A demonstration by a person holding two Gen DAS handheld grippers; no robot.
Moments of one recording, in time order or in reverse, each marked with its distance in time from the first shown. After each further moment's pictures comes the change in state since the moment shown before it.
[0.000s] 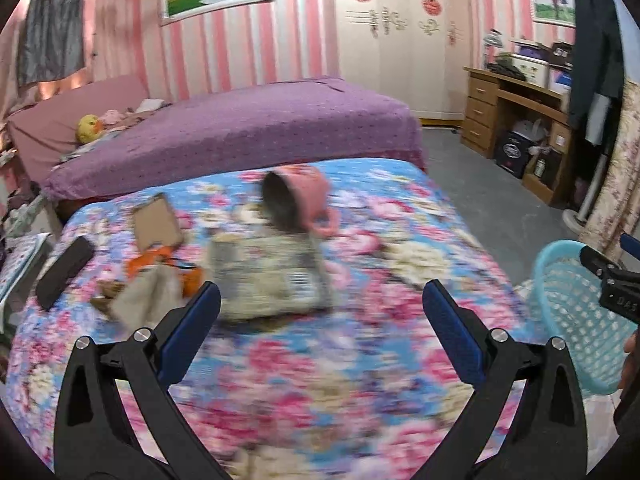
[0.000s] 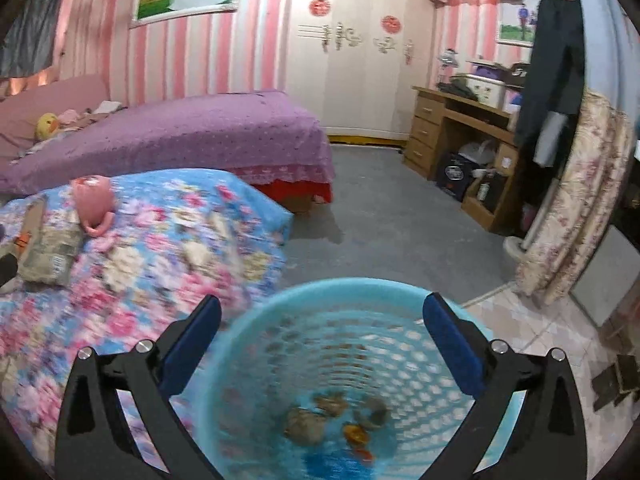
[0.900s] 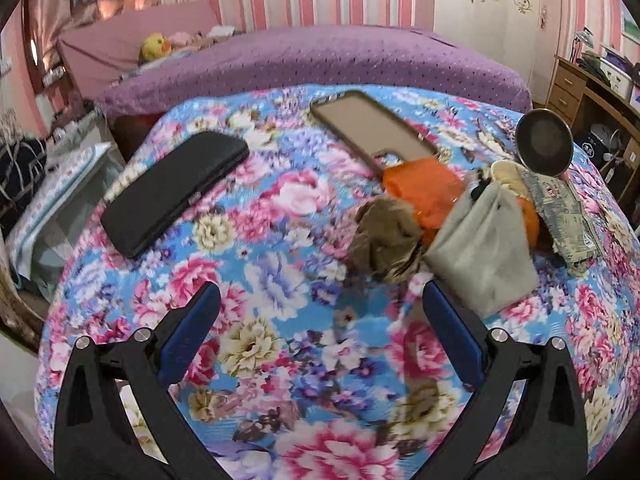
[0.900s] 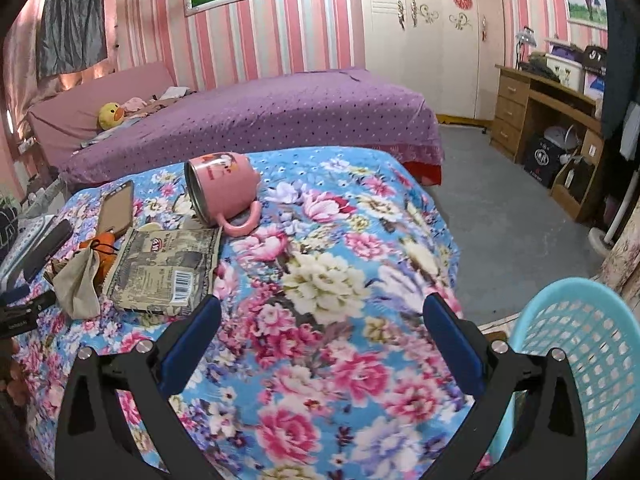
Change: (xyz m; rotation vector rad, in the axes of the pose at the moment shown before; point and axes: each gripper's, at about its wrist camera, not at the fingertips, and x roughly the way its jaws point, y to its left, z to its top) left arm 0.062 0.241 -0.054 -0.162 0.228 0.152; right arm 0.034 0.149 0.001 0.001 0.106 0.236
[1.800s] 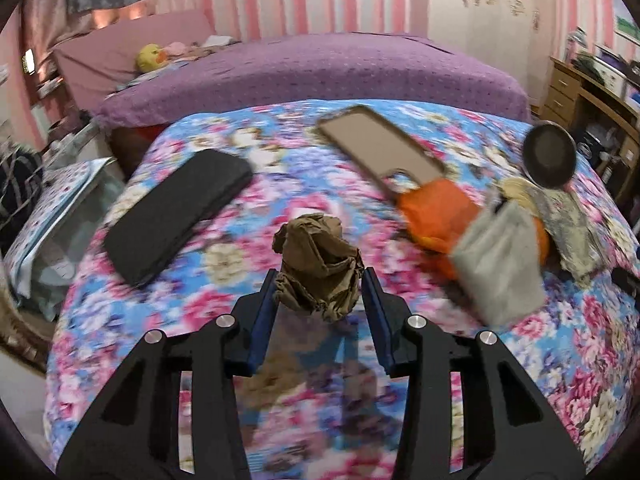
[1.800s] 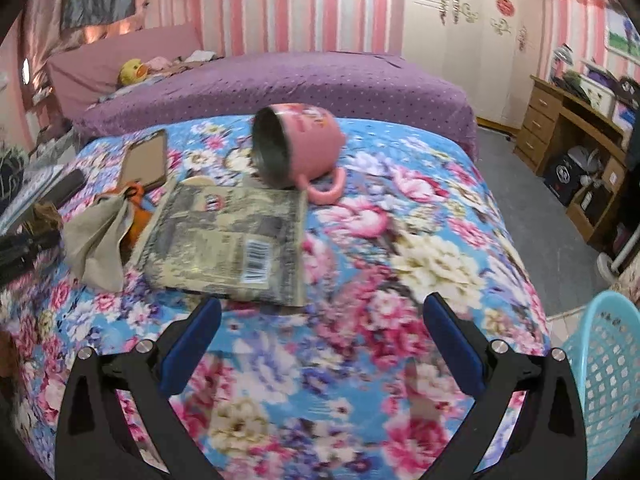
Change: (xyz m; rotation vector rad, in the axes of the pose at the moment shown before) left arm 0.001 0.013 0.016 0.009 -0.047 0.010; right arm 0.029 0.090 -0.016 -0.179 0.074 0.009
